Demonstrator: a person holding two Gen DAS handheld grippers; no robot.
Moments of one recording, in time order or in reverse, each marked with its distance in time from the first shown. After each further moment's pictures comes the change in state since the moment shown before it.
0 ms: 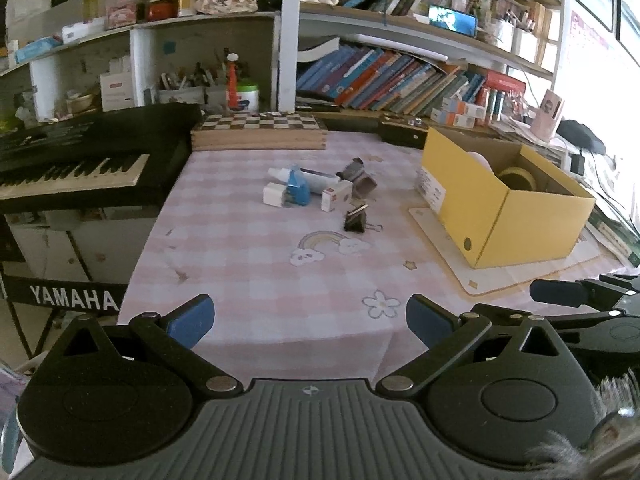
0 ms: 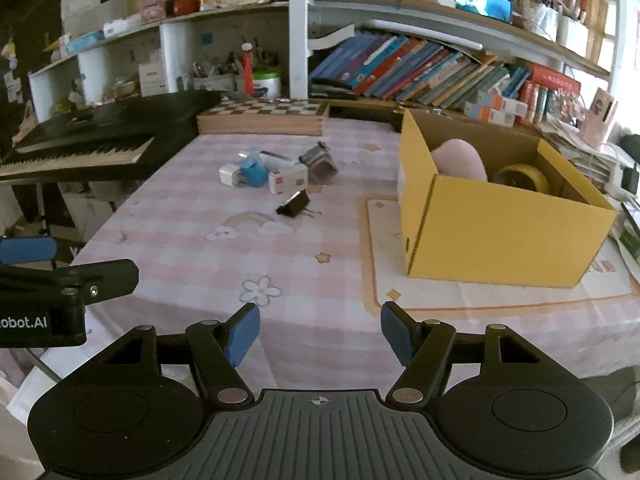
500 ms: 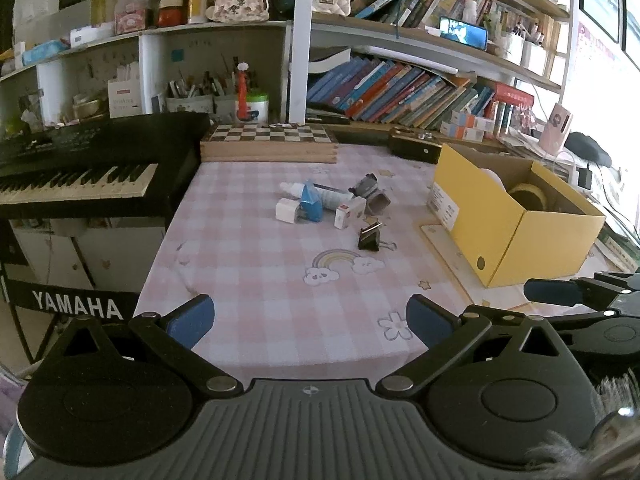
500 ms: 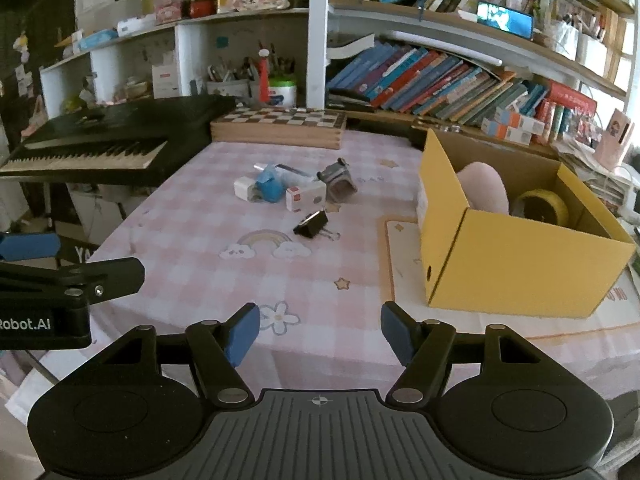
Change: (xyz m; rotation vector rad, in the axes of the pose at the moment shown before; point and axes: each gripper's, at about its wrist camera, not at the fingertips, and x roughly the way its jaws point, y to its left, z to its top) left arm 0.008 0.013 0.012 -0.015 -0.026 0.009; right arm 0.013 0.013 0.018 -0.039 -0.019 0.020
